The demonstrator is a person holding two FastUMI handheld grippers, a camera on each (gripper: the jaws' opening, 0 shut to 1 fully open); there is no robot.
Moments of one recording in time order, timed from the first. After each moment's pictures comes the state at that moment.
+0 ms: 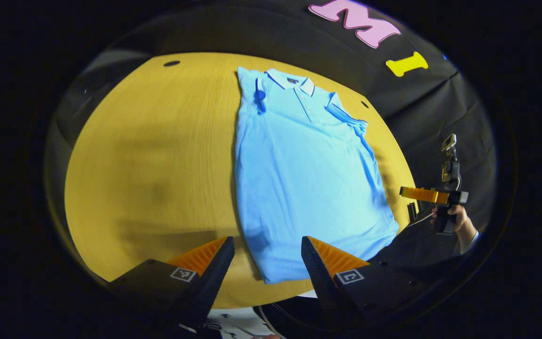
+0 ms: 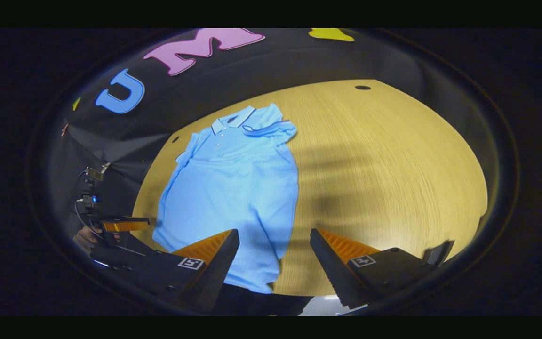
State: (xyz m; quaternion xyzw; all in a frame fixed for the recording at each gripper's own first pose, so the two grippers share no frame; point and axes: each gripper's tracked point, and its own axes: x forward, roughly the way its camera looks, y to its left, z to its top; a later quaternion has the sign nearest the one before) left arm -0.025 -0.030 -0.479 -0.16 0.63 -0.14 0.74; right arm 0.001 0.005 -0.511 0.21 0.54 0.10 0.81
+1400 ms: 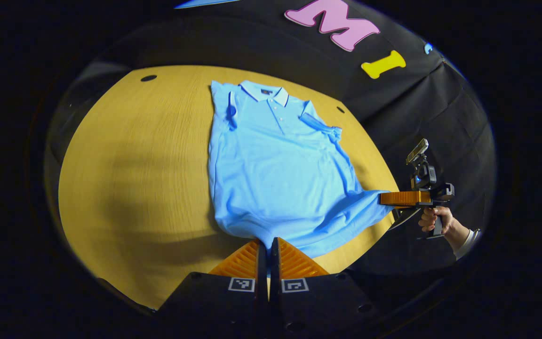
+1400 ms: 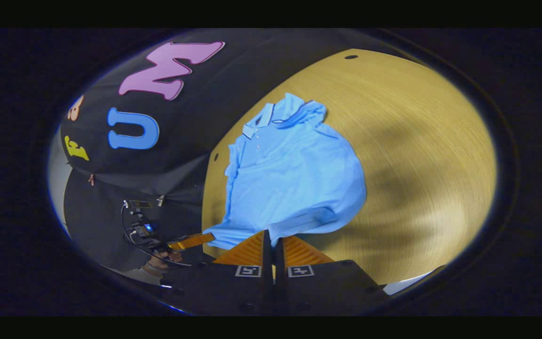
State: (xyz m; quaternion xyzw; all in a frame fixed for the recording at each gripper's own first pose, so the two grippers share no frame) left arm 0.040 -0.044 -0.431 -0.15 0.56 -0.19 0.79; right arm 0.048 0.067 -0.442 0.43 0.47 0.18 0.75
